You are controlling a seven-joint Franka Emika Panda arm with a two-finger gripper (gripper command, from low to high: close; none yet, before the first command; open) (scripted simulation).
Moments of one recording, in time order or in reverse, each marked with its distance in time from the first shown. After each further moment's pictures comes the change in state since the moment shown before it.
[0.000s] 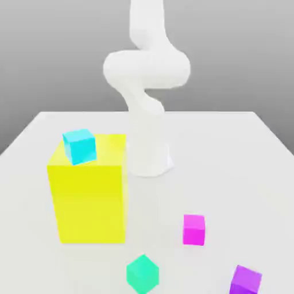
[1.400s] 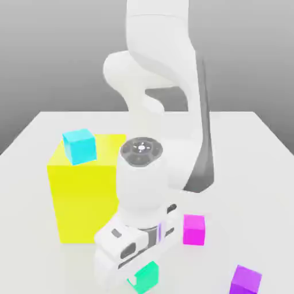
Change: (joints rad) arm 0.136 1.037 -0.130 -0.172 0.141 0.473 -0.799
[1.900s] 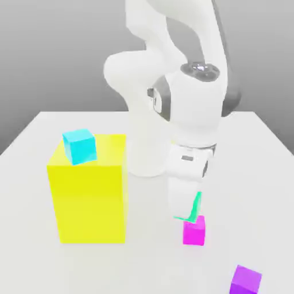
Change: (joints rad) arm 0.212 -0.487 0.073 -0.350 -0.197 -0.132 -0.199
